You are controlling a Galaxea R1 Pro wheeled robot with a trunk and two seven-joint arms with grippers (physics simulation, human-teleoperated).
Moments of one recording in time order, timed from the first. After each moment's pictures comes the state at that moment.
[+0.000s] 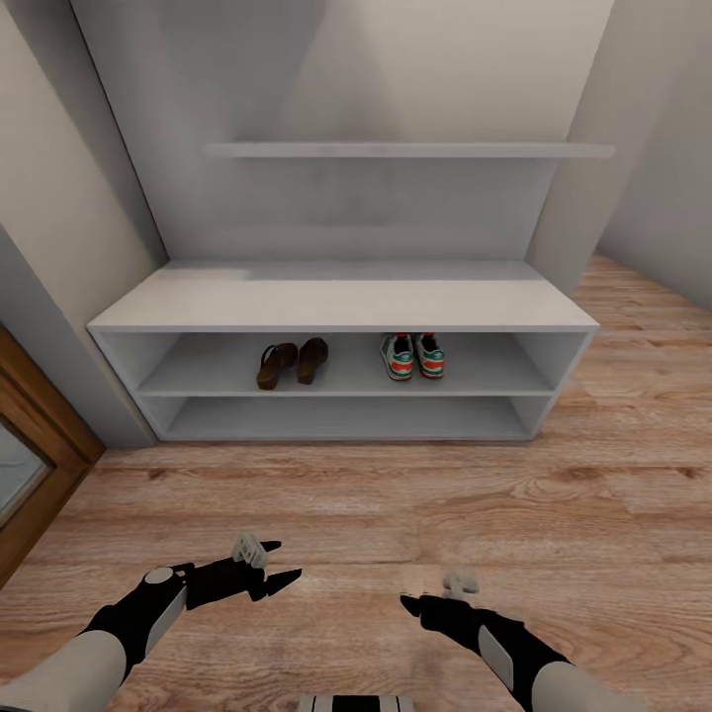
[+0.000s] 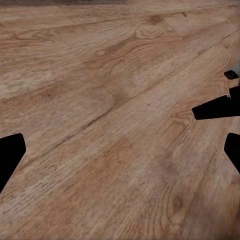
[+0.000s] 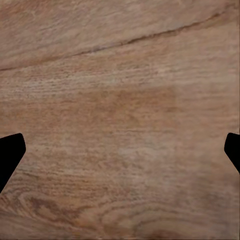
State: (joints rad) left arm -0.66 0.17 -0.20 -0.36 0.17 -0.18 -1.00; right arm -0.63 0.02 -0.09 -0.18 -0.11 0.08 0.41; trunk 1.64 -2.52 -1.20
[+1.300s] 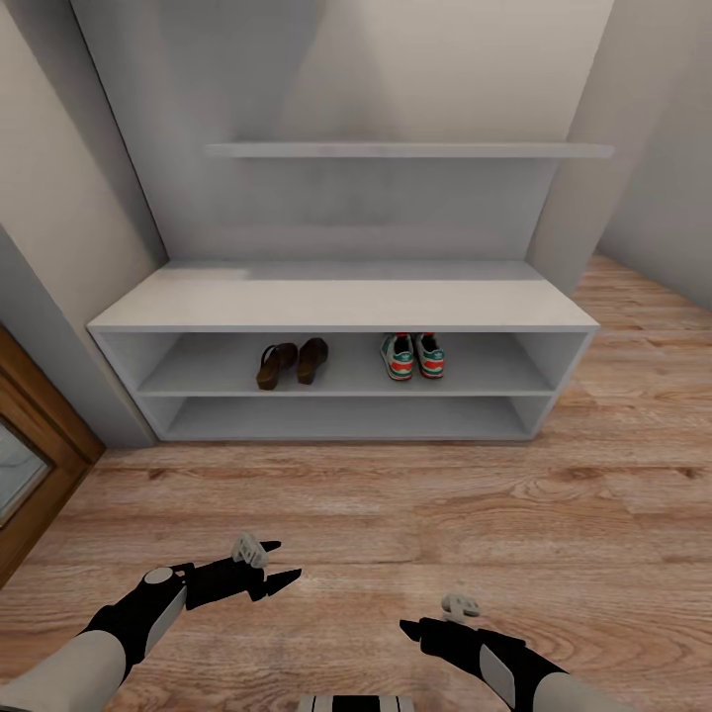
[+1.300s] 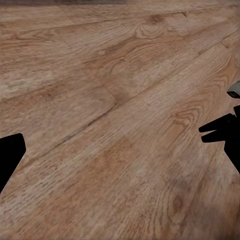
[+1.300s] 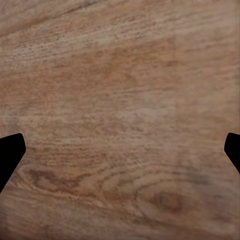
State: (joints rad) left arm -0.66 0.17 -0.20 -0.36 0.17 -0.18 -1.00; right arm -0.63 0.02 -0.10 -0.09 -0.11 0.08 0.41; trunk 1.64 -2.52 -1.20
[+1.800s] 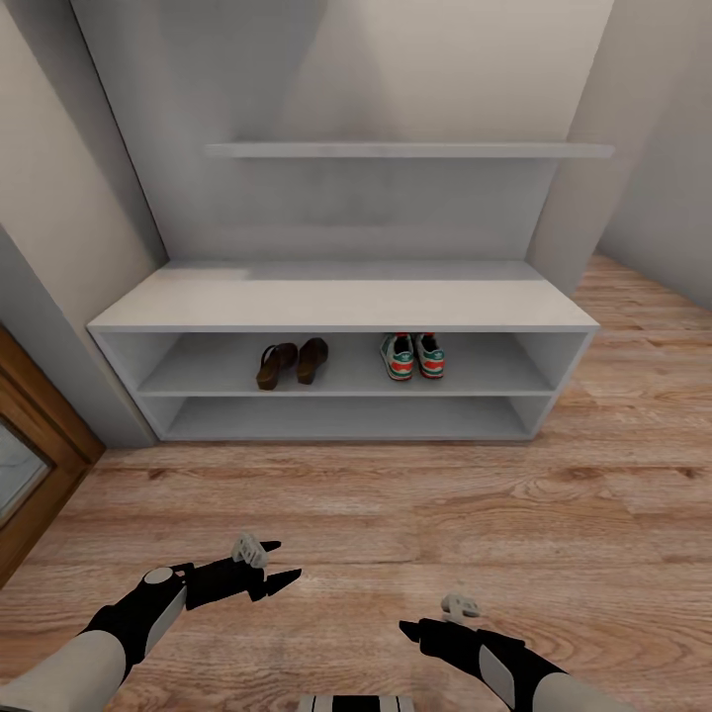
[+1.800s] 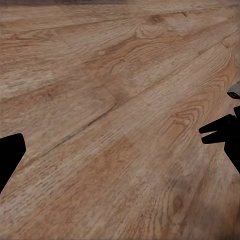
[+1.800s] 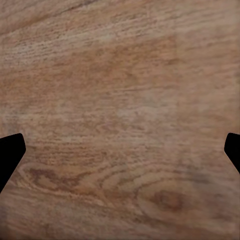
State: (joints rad) left arm -0.66 0.17 -0.20 -0.36 0.17 -0.18 -1.00; right arm -0.63 0.03 -0.09 -0.08 -0.11 0.08 0.41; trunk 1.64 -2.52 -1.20
